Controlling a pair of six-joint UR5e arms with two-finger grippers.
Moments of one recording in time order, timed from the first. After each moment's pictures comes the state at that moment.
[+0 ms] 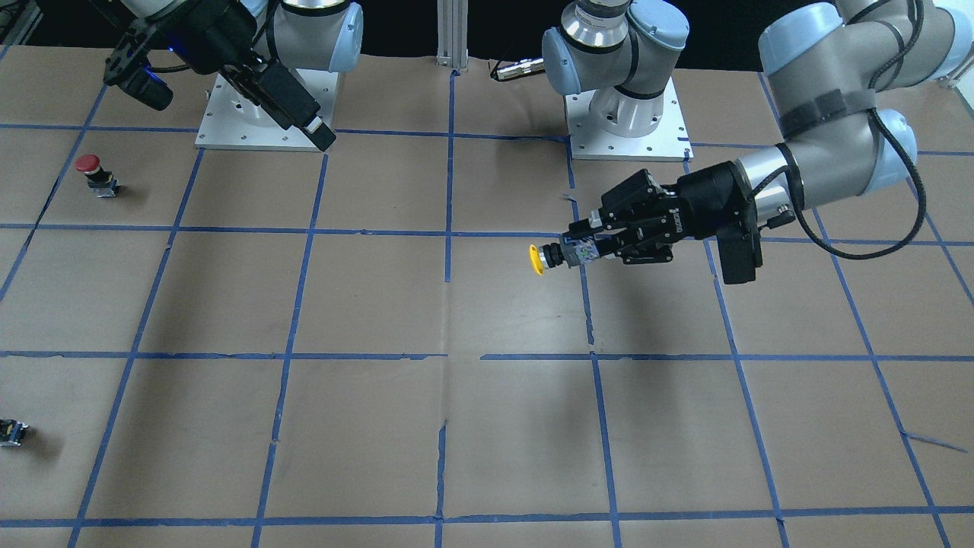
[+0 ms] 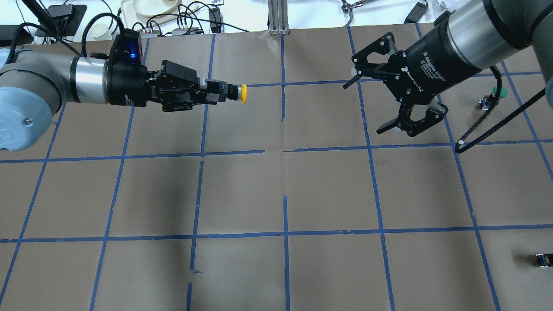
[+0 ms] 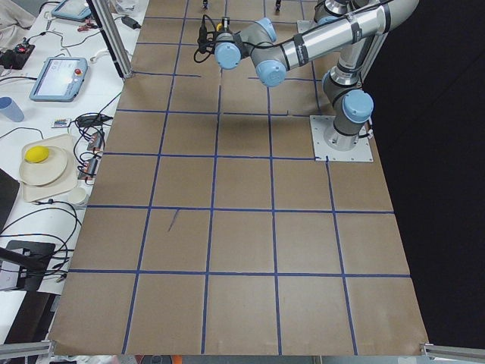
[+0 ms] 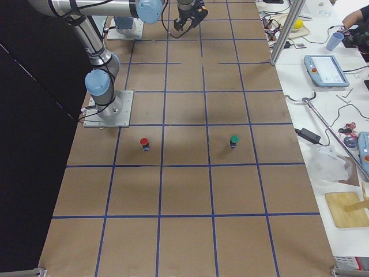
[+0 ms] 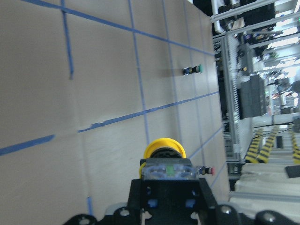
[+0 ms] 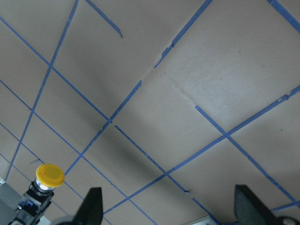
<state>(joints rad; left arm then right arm) -1.35 -1.60 -1.86 -1.65 0.32 0.47 1.47 -1.74 1.72 -1.59 -0.98 0.75</state>
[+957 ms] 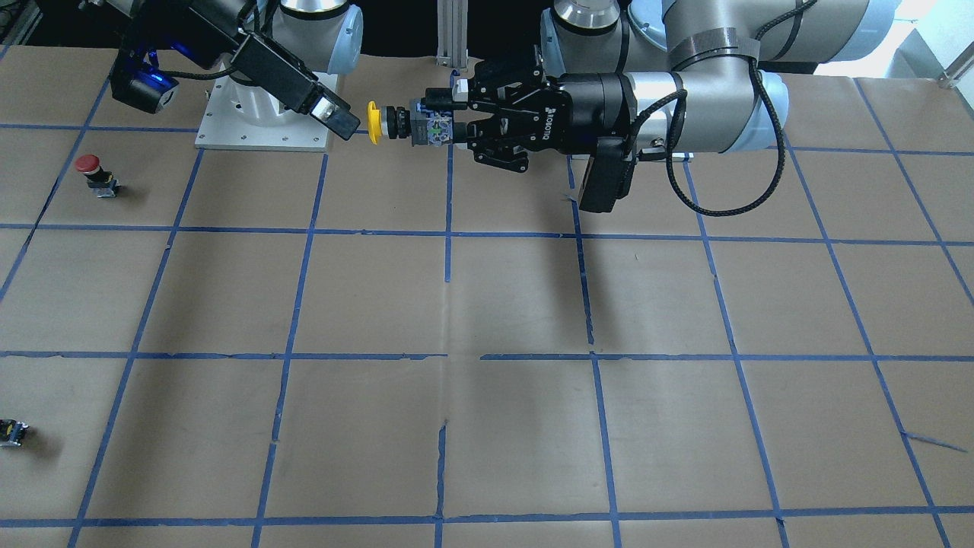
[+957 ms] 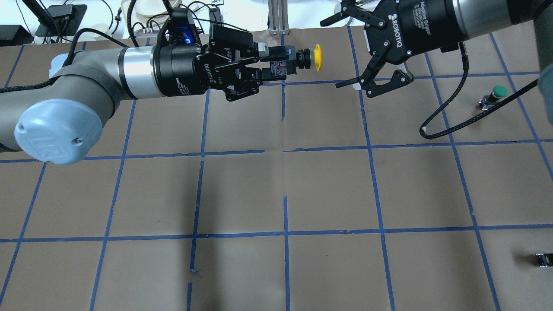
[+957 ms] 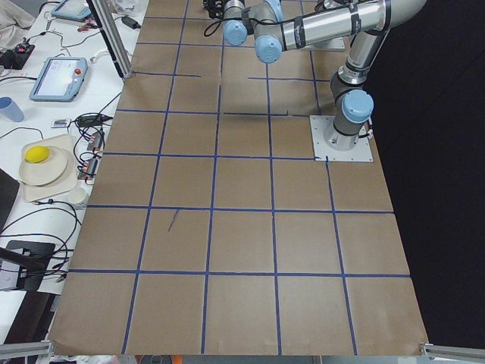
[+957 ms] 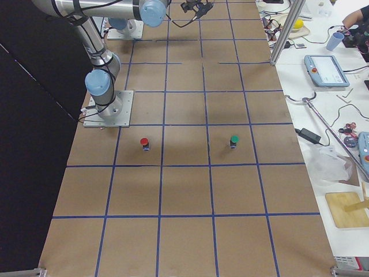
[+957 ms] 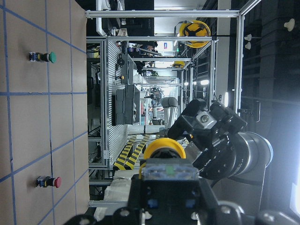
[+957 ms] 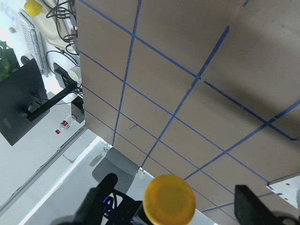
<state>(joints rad) -1.53 -1.58 -1.87 -1.63 0.02 0.35 1.46 -1.72 1.72 -1.80 -0.66 1.07</state>
